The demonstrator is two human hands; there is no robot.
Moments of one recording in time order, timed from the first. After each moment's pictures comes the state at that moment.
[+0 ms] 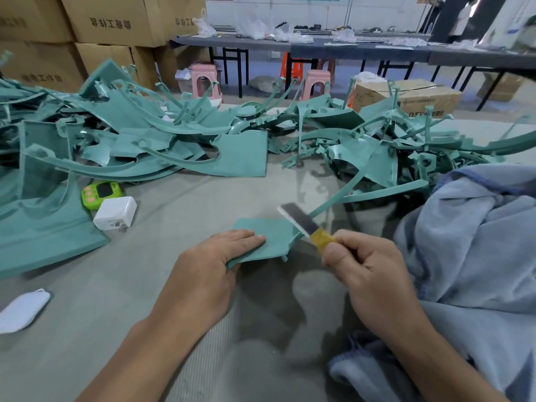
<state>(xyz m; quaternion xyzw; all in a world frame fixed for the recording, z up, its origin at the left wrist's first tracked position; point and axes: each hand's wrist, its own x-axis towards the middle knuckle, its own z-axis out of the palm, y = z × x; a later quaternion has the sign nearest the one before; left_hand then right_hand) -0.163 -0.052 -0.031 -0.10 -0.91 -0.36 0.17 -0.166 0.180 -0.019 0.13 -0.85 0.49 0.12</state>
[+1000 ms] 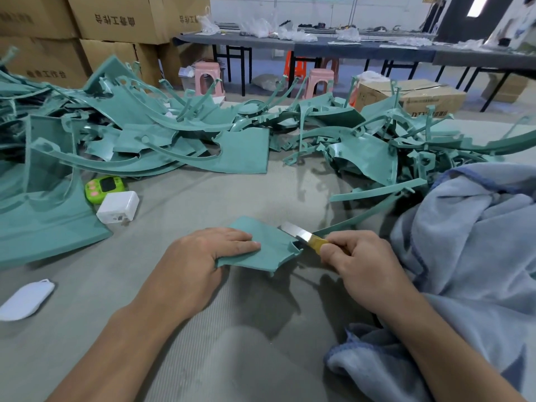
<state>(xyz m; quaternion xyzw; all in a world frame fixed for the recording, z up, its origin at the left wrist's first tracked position) -0.169 -0.080 -0.032 -0.19 -0.93 -0.28 0.14 -0.185 0.192 -0.022 0.10 -0.91 0.41 0.03</state>
